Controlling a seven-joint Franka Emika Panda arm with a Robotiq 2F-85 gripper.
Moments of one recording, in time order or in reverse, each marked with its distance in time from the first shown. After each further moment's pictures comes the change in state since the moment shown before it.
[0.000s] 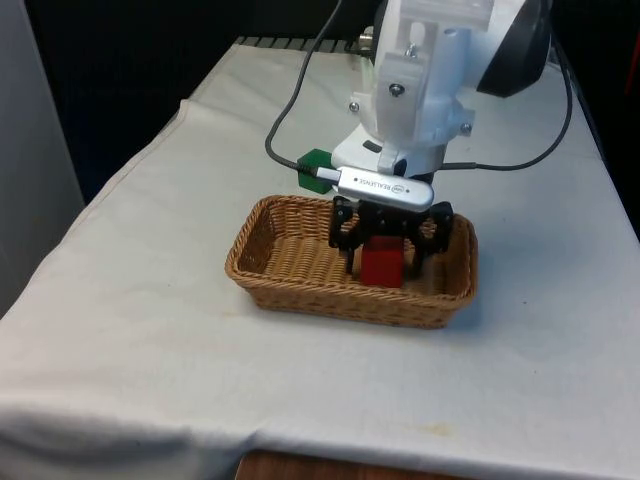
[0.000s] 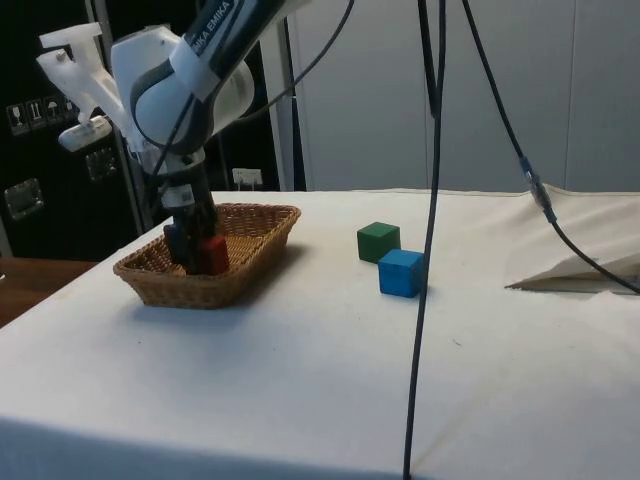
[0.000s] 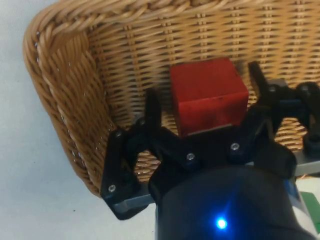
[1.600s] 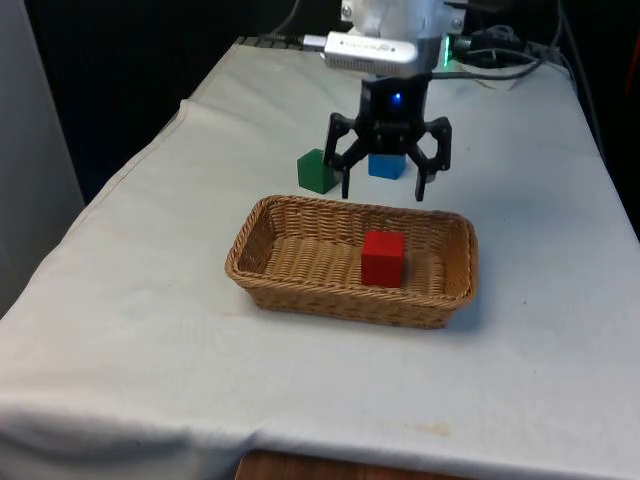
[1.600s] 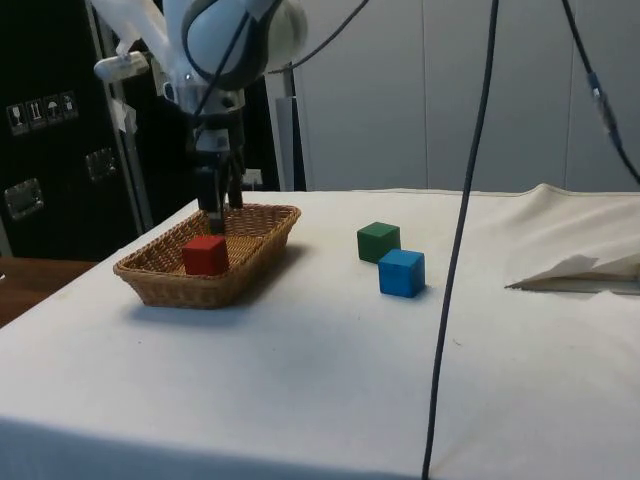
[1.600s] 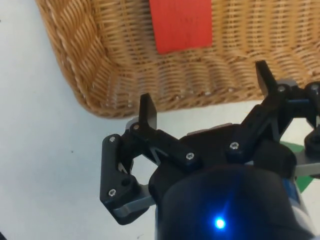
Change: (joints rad) arm 0.024 -0.331 -0.008 -0.378 -0.027 0.159 -0.016
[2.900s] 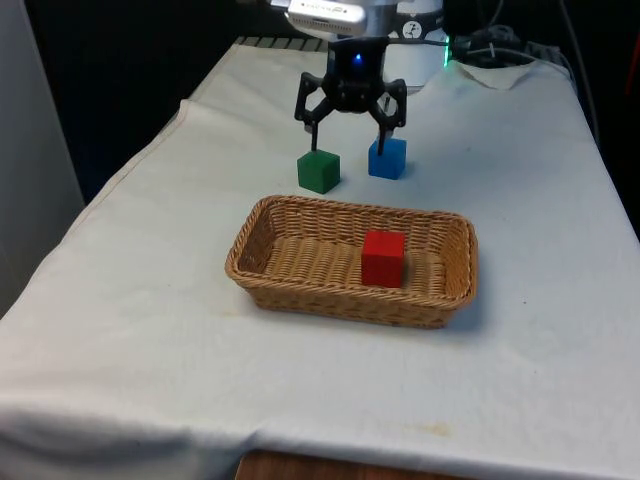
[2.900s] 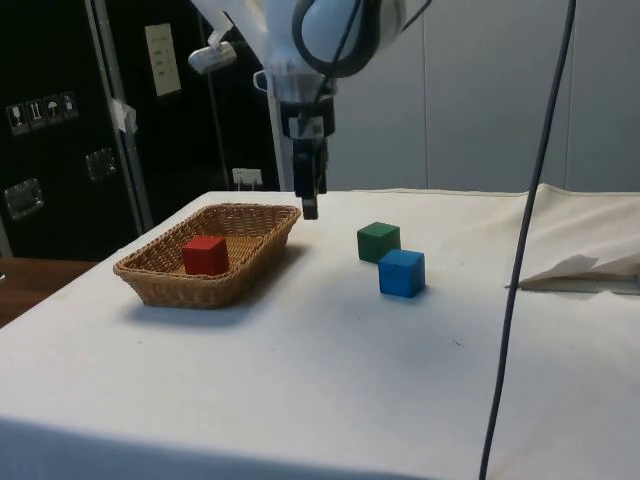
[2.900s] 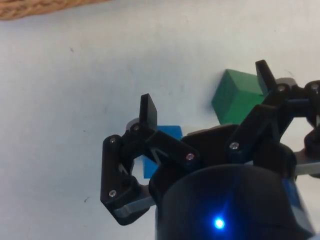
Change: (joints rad) arm 0.000 -0.277 -0.084 -0.432 -0.137 0.153 -0.009
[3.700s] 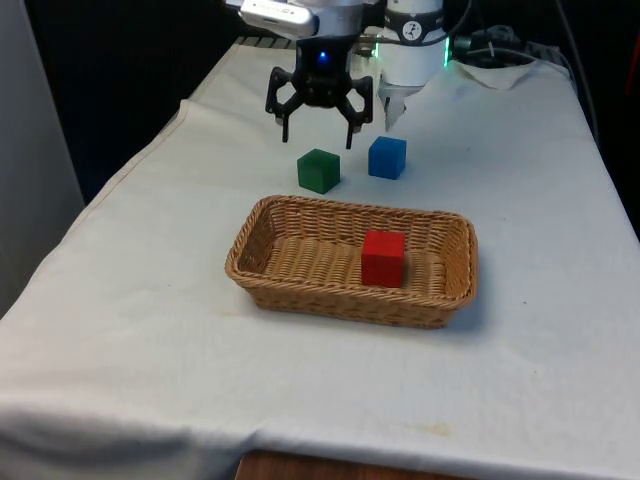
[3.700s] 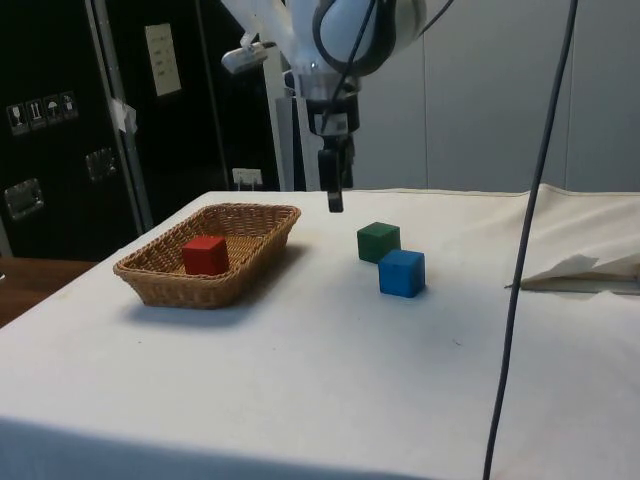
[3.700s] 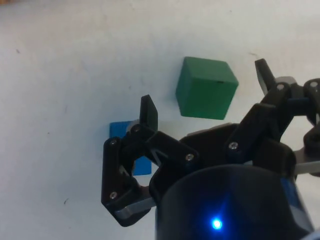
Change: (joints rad) arm 0.000 -0.013 -0.088 -0.043 -0.001 0.003 -0.024
